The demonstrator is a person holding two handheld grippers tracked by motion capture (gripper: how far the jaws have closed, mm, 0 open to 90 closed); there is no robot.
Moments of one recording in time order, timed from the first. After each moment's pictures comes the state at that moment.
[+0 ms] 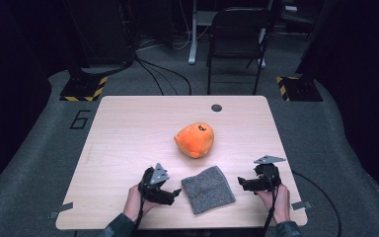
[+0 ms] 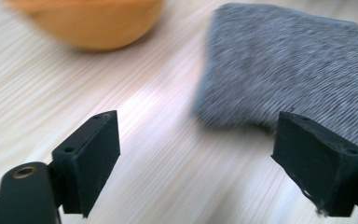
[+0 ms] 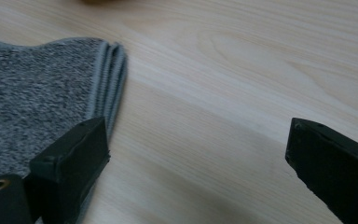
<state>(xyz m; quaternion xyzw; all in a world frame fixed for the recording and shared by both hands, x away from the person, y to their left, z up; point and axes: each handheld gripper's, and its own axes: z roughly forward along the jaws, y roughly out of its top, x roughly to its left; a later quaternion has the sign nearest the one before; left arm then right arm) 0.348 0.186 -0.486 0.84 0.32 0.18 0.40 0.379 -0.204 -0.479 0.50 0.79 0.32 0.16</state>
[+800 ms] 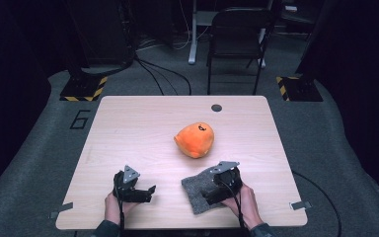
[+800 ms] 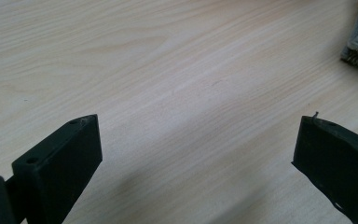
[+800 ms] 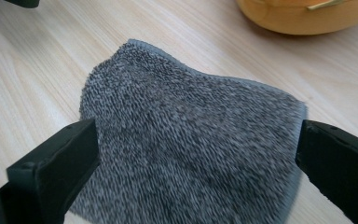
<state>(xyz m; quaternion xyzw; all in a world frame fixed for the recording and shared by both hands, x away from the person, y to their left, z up) 0.352 0.245 -0.517 0.79 0.45 0.20 0.37 0.365 -0.089 -0.475 0.34 0.87 0.32 0.12</state>
